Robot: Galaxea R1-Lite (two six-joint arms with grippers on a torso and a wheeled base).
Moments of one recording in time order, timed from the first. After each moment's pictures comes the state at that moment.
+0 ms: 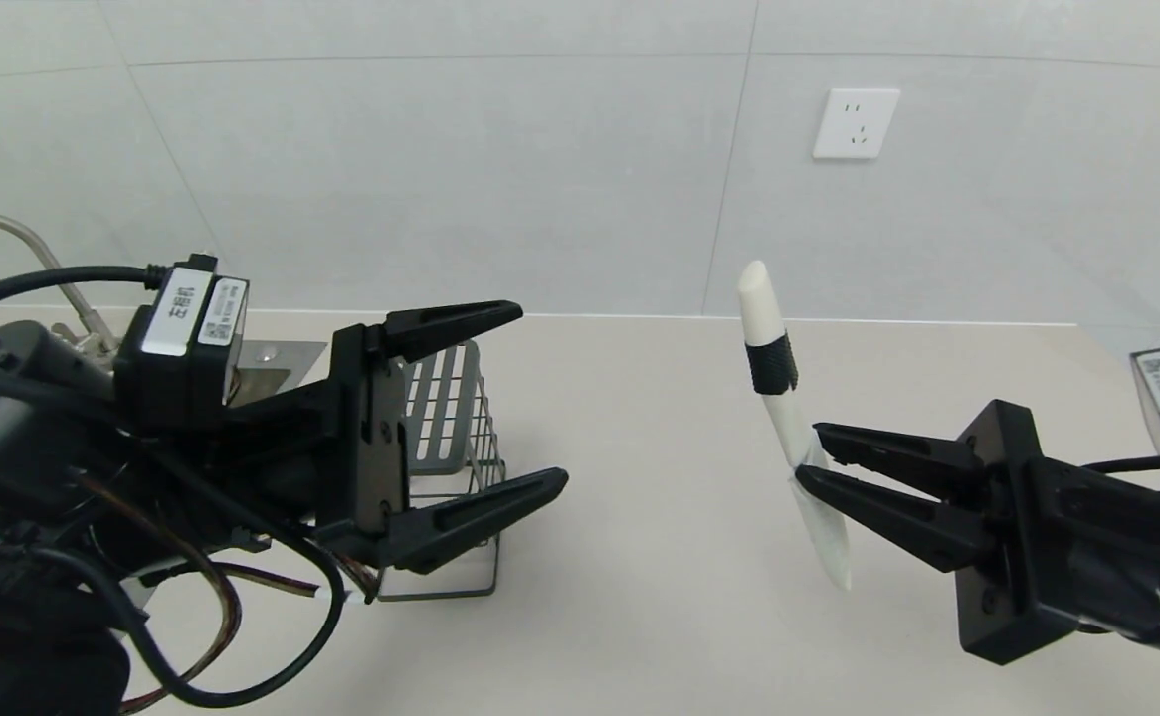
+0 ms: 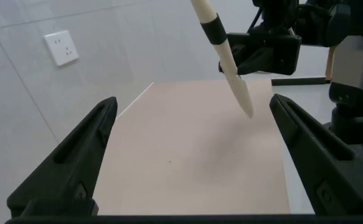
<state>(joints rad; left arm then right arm) -0.54 1.65 -0.46 -1.57 -0.84 0.06 0.59 1.46 -0.29 -1.27 0.57 -0.12</state>
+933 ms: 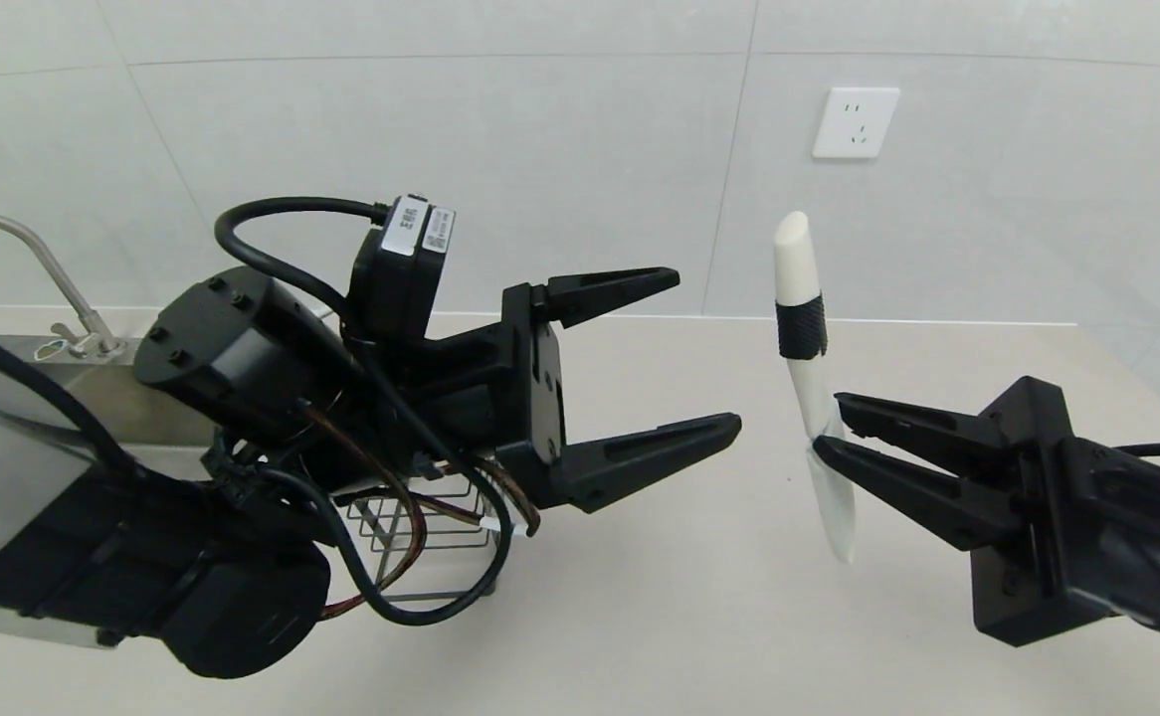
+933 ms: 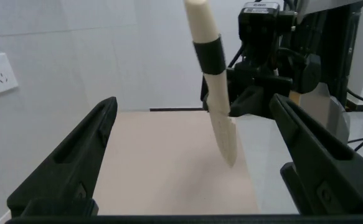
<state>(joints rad) -0.70 1.86 -0.77 -1.57 -0.83 -0.13 0.59 1.46 -0.29 -1.36 0.57 -0.12</state>
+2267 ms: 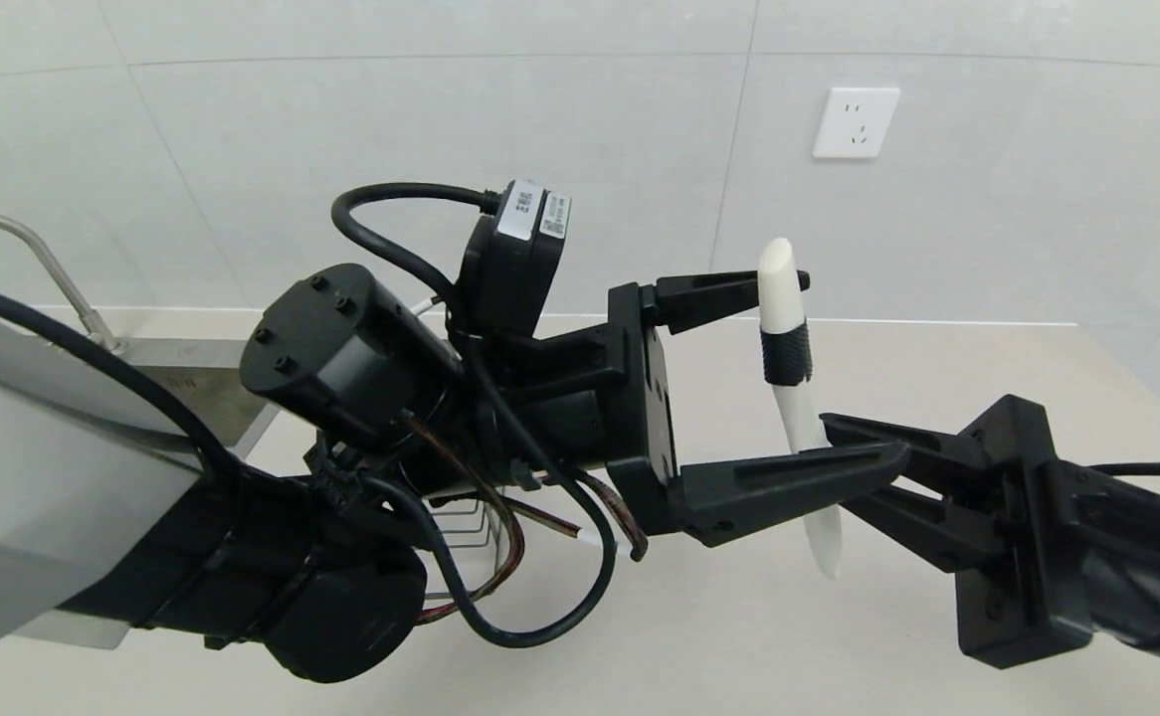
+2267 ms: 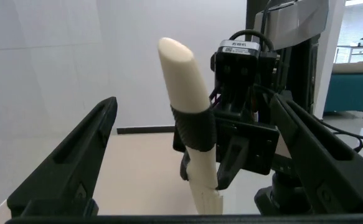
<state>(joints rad) -0.83 1.94 -0.92 -1.57 -0.83 -0.21 0.61 1.50 -0.25 -1.44 0.57 -0.12</state>
